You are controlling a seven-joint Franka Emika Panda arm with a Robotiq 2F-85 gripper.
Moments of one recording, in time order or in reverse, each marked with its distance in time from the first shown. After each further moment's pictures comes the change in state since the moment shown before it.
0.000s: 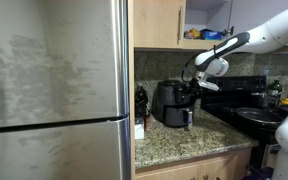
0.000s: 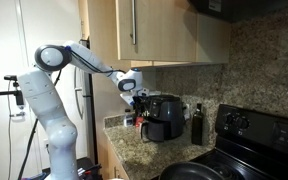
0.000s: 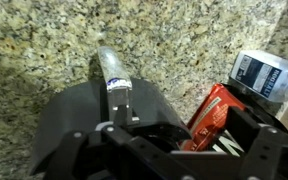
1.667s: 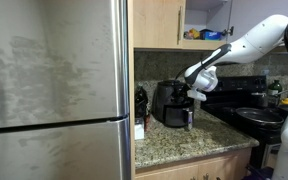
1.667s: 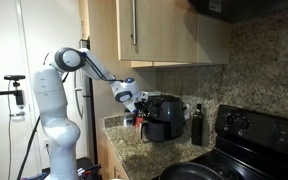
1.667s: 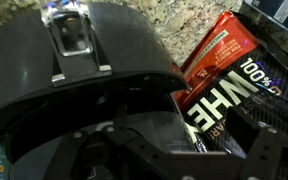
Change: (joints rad) arm 0.143 0.160 0.006 -0.055 0.261 0.594 -0.144
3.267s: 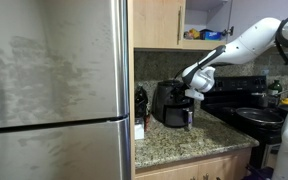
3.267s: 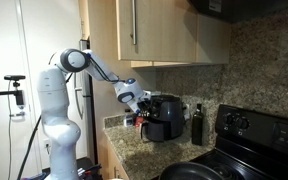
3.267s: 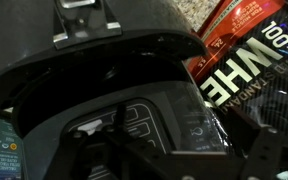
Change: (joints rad) arm 0.016 0.063 -0.024 0.052 0.052 0.106 -0.021
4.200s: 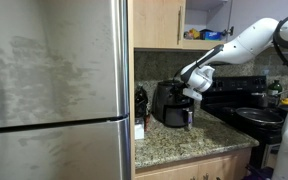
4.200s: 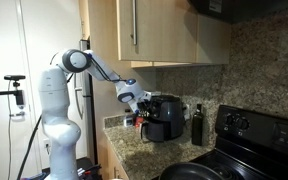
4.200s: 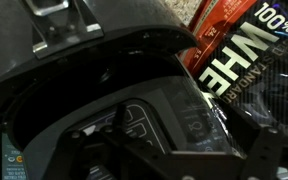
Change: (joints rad) arm 0.014 0.020 -0.002 0.028 0.098 0.008 0.026
